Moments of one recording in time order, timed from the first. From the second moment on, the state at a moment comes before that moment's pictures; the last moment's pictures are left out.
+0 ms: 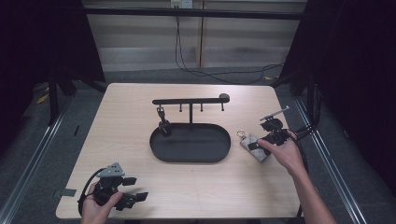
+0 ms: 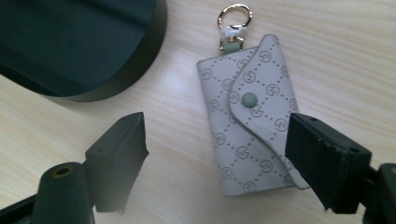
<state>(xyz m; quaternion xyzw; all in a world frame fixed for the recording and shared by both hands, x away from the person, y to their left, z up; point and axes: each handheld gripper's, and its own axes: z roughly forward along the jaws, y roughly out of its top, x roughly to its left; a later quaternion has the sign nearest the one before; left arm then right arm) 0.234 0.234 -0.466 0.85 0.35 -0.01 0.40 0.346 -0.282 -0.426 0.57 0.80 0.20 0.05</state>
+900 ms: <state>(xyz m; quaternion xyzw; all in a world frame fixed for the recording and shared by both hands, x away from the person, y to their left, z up) 0.235 0.236 -0.466 0.84 0.35 -0.01 0.40 0.384 -0.284 -0.462 0.57 0.81 0.12 0.02</state>
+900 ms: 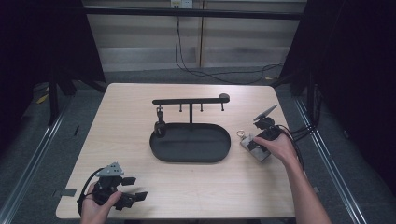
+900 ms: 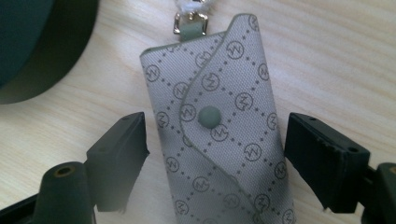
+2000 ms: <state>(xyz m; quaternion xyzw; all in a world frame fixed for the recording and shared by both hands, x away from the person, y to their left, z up) 0.237 0.240 -0.466 0.84 0.36 -0.01 0.40 0.393 -0.279 -0.470 0.57 0.82 0.09 -0.01</state>
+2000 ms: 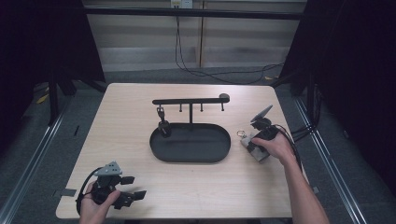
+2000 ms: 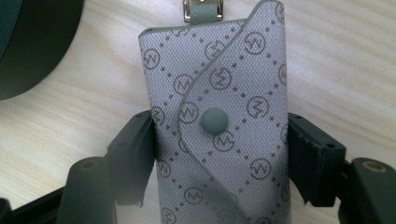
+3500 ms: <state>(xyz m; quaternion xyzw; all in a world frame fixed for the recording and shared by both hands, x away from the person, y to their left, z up) 0.237 0.242 -0.465 0.83 0.34 -0.03 0.43 0.374 -0.291 -0.414 0.60 0.79 0.13 -0.01</state>
